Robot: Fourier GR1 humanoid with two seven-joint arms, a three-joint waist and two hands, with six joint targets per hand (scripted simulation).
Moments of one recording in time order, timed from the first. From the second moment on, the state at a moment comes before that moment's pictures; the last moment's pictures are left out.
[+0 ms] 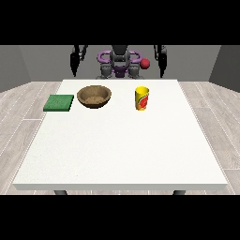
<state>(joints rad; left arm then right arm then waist) 0.00 0.14 -0.03 -1.58 -0.01 0.01 0.01 -0.05 -0.10 -0.03 -1.55 -0.02 0.02 0.00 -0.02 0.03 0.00</state>
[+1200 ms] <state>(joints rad) -0.18 0.02 -0.05 -1.44 0.02 0.21 -0.32 -0.09 -0.18 -0.21 -1.29 -0.17 0.26 -0.44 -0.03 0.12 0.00</state>
